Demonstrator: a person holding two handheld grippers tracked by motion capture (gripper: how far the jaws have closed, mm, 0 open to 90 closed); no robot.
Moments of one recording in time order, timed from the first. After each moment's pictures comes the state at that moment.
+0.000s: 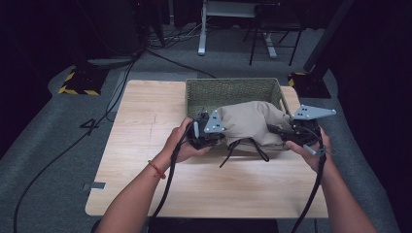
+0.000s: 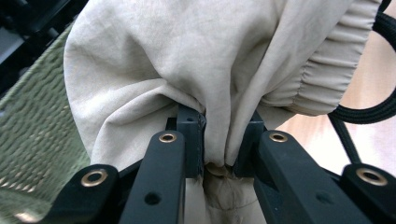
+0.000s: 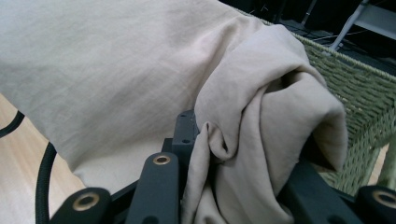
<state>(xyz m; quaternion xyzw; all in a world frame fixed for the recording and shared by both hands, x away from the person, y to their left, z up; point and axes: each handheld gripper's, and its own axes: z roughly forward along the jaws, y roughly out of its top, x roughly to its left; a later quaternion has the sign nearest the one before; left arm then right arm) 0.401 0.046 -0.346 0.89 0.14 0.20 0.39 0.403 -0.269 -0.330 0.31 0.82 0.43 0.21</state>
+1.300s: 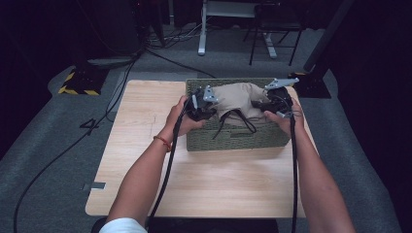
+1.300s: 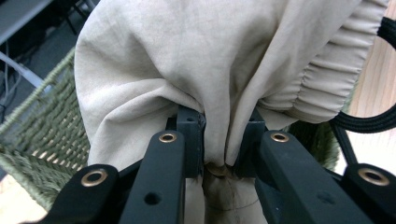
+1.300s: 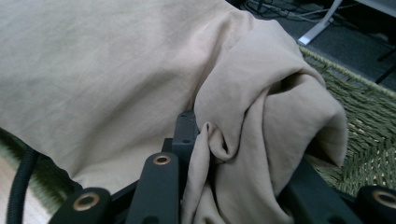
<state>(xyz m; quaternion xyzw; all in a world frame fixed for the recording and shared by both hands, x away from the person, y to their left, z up) 0.498 0.054 -0.364 0.89 0.22 0.21 0.35 0.522 -0.230 -0.349 0.34 0.84 0.37 0.21</state>
